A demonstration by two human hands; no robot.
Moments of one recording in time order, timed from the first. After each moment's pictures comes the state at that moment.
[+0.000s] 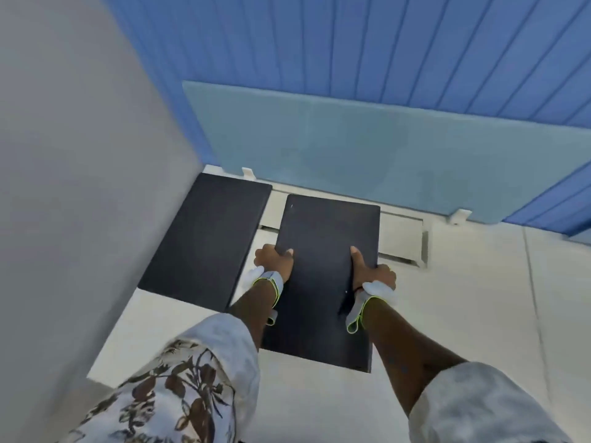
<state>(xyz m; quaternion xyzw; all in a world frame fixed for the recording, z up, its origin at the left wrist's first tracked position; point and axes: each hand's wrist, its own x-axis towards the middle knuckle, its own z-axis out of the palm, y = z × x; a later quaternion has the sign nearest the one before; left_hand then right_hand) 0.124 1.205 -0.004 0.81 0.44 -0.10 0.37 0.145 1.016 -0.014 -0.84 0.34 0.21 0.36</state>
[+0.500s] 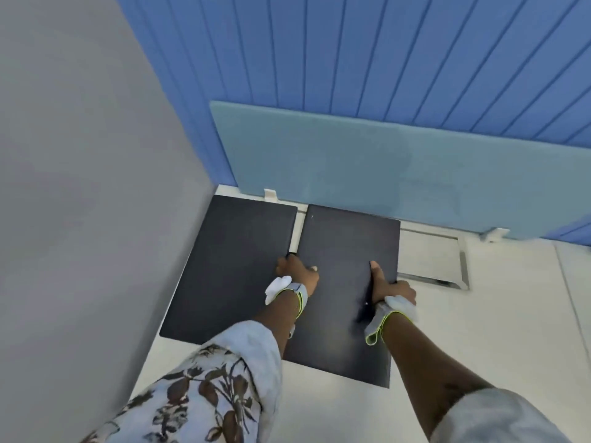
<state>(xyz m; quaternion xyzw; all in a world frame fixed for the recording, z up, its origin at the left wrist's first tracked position) 0.168 1.271 -0.016 0.83 0.38 -0.17 0.37 0.173 1.088 -0.035 -0.84 0.42 0.20 0.28</state>
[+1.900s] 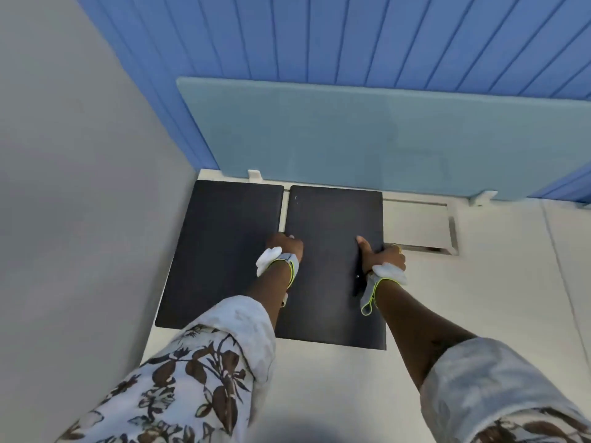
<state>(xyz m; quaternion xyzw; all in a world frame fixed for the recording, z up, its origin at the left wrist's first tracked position) 0.179 1.278 0.013 0.83 0.37 -0.24 0.35 0.175 1.093 -0.034 -0.85 0.40 0.15 0.31</state>
